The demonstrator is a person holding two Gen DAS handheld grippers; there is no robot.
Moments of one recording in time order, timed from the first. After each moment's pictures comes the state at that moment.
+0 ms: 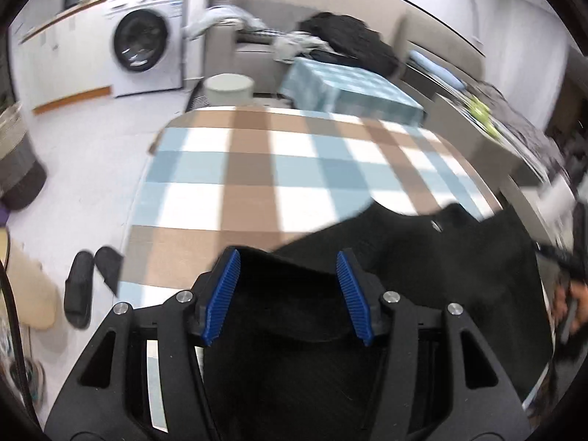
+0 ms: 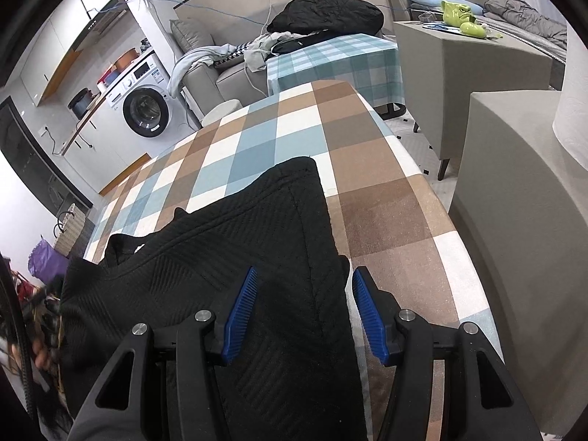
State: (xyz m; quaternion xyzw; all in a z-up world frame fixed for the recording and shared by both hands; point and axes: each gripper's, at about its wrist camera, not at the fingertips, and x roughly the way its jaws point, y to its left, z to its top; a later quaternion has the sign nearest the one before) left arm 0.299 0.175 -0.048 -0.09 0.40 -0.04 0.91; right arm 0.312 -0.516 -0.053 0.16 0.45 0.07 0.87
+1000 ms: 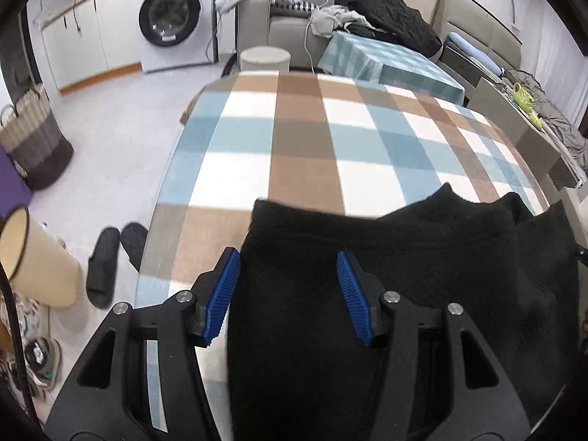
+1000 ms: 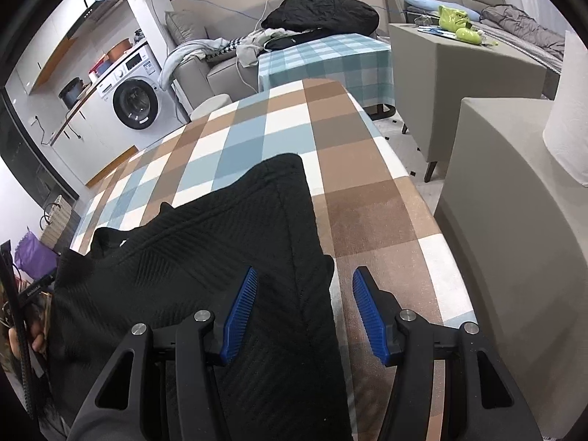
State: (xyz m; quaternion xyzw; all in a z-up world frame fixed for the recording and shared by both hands) left arm 0.324 0.189 -0.085 -0.07 0.45 0.02 0.89; right arm 0.316 -0.516 -0.055 0.14 0.47 0.05 0.87
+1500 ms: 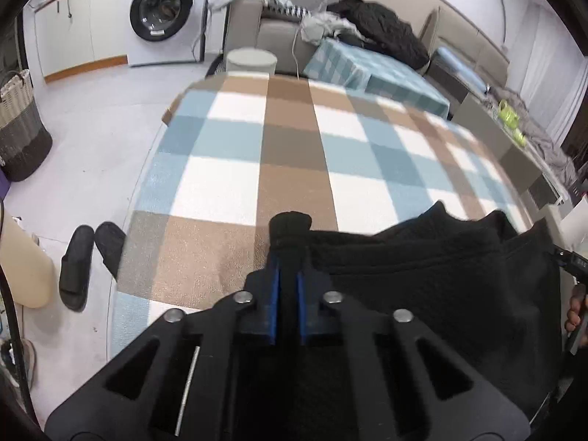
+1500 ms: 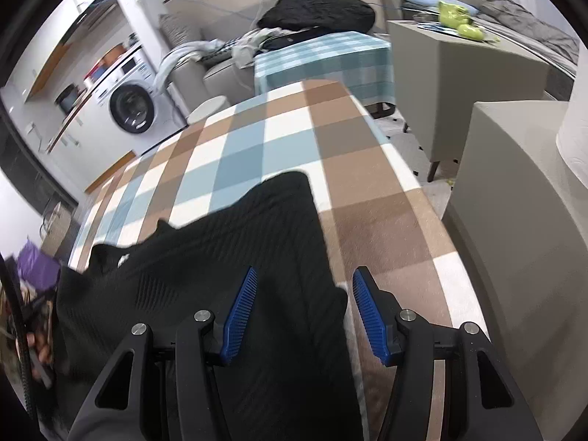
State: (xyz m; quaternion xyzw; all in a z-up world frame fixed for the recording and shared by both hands) left arm 0.337 0.204 -0.093 -0.11 0.42 -0.02 0.90; right arm 0.340 -0.512 -0.055 0.15 0.46 0.04 0.87
